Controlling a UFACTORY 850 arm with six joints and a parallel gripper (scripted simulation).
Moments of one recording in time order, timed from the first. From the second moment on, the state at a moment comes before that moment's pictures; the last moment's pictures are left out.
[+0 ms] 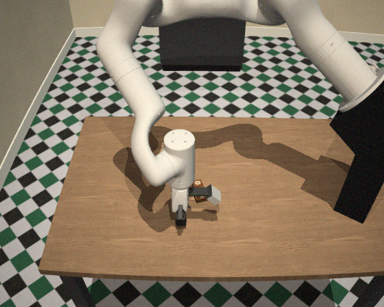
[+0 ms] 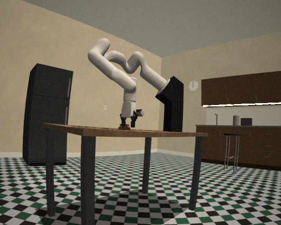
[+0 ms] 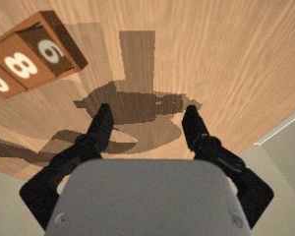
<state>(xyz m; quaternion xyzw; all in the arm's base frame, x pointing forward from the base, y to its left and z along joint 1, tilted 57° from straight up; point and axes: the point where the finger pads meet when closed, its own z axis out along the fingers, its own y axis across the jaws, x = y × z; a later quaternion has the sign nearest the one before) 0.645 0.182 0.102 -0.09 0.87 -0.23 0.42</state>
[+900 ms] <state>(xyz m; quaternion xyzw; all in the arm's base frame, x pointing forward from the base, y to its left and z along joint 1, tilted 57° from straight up) 0.626 0.189 0.115 -0.09 0.87 -0.23 0.42</state>
